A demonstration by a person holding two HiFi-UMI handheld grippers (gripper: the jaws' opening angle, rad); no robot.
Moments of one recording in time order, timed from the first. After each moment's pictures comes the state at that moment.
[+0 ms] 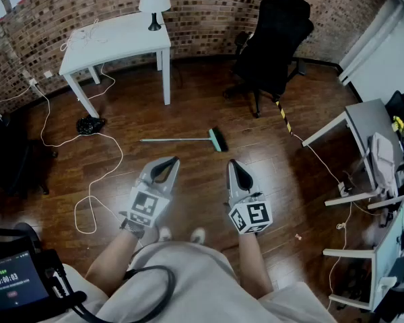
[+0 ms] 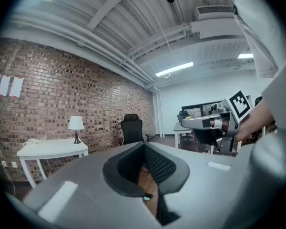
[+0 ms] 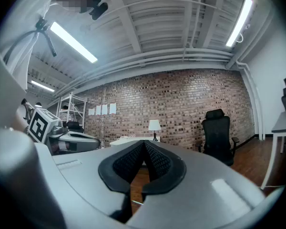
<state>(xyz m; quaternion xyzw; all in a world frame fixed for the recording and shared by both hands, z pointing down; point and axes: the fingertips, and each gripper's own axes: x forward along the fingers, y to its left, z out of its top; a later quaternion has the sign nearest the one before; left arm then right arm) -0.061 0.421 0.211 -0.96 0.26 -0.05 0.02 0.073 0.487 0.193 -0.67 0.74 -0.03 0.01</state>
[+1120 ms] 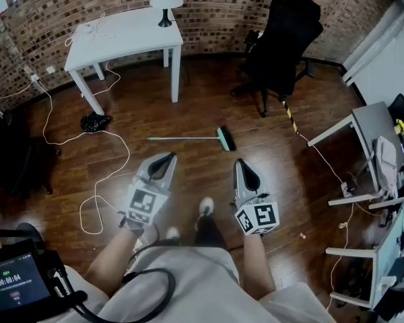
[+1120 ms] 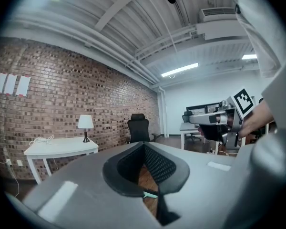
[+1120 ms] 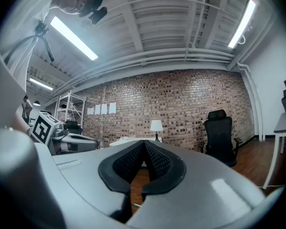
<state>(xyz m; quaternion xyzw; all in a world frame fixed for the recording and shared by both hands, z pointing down) -0.127 0.360 0.212 -0.96 0.28 -0.05 0.02 0.026 0.446 0.183 -0.68 0.73 -0.02 0.01</state>
